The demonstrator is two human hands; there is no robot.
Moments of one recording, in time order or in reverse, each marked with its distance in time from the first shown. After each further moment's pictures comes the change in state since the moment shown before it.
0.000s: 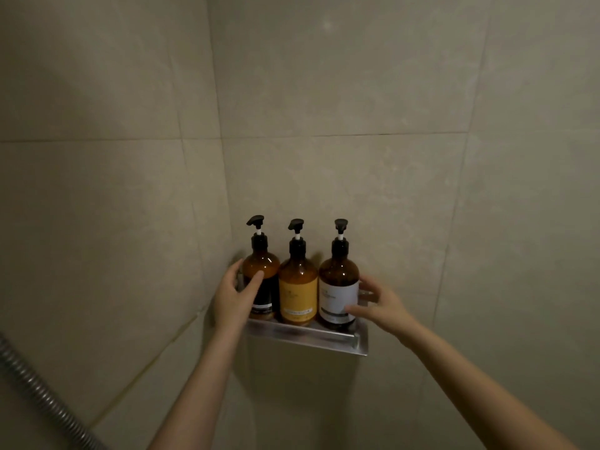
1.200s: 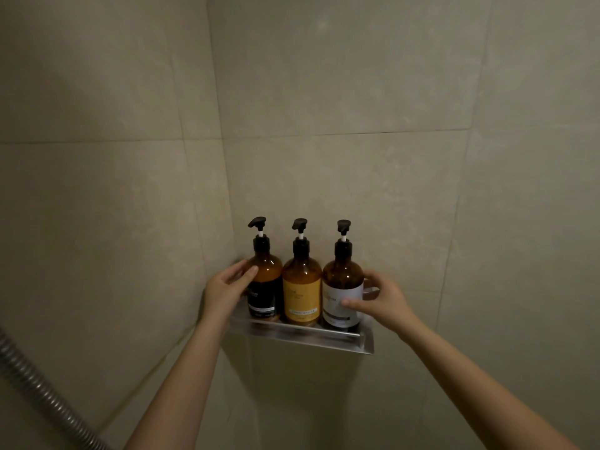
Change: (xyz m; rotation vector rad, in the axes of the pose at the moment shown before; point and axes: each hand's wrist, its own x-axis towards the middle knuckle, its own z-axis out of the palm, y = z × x) left_hand 0.035 -0.015 -0.022 -0.248 -0.165 -0.107; right_hand 0.012 0.007 0.008 -0.082 0.161 -0.067
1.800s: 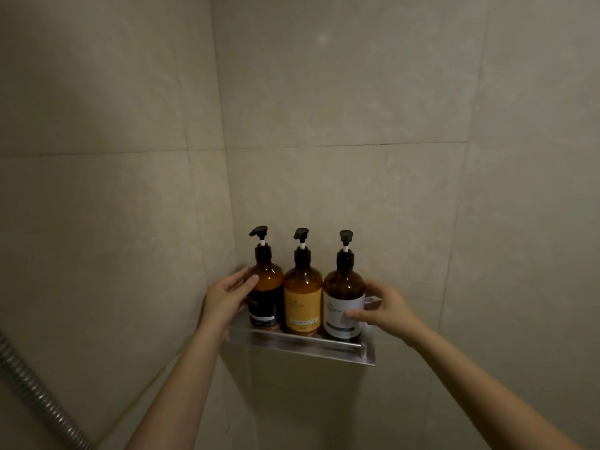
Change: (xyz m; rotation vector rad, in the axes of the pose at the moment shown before) left_hand 0.001 0.003 0.001 -0.088 -0.048 -0.046; right_hand 0.001 -0.007 -0.011 -0.028 -0.116 -0.006
